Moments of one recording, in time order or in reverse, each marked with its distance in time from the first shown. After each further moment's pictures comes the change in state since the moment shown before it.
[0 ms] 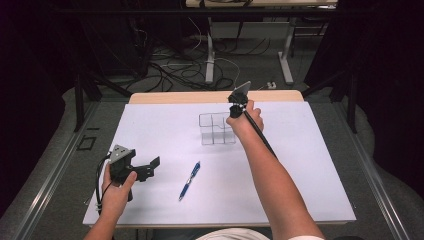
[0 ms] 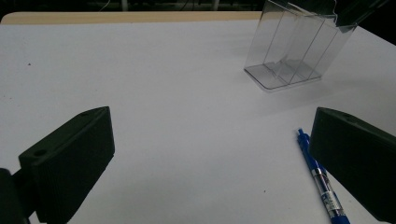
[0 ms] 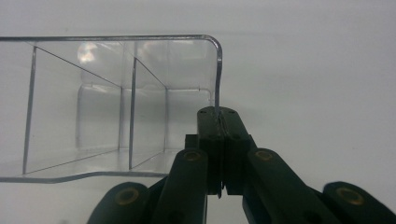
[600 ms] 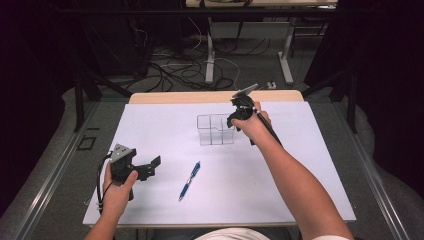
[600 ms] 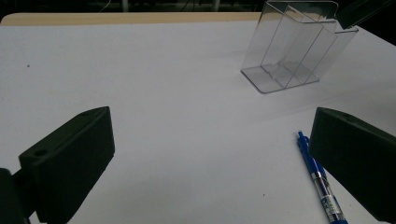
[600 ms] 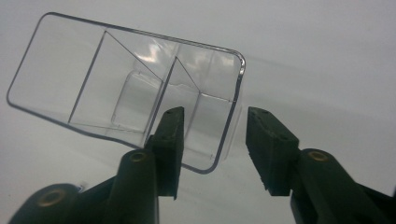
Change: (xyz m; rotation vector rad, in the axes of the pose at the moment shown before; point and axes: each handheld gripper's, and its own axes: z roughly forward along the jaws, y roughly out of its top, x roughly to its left) left arm -0.002 0.002 0.003 0.000 0.003 0.001; right arm -0.022 -0.012 -0.005 -0.108 0.266 -0.183
